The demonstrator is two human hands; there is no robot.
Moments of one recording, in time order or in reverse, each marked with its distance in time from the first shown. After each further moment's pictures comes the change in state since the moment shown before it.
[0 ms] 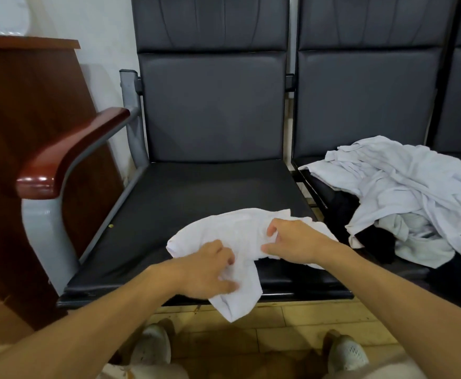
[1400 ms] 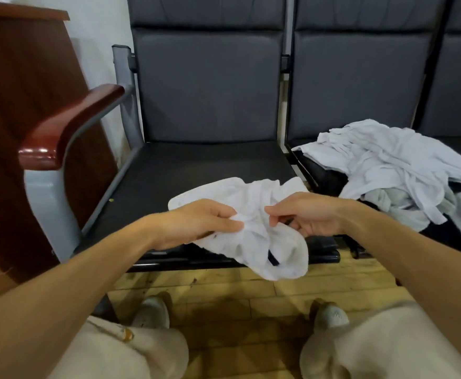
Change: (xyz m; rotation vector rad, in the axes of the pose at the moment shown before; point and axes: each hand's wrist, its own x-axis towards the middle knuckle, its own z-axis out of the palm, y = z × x) left_hand -0.028 0.005 -0.026 -0.914 0.006 0.118; right_hand -0.032 0.010 -0.030 1.004 -0.503 0.060
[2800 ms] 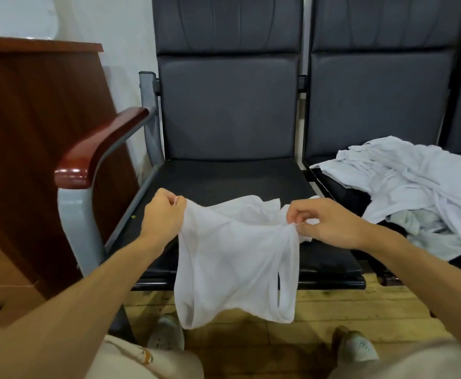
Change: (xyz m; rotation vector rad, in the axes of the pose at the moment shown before) left_hand 0.007 -0.036 -0.050 0.160 1.161 -0.092; right_hand -0.001 0.000 -0.005 -0.628 0.316 -0.547
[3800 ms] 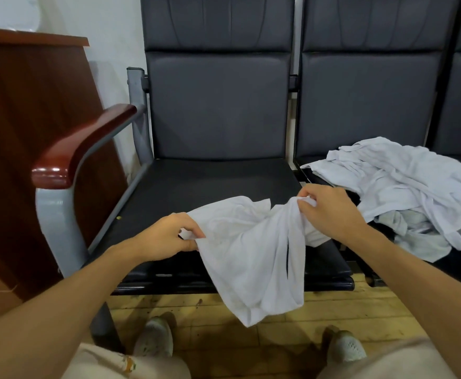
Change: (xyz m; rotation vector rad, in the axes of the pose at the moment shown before) left_hand 0.004 -0.017 0.000 0.284 -0.772 0.416; right_hand 0.015 0.026 -0.003 -0.248 0.423 0.263
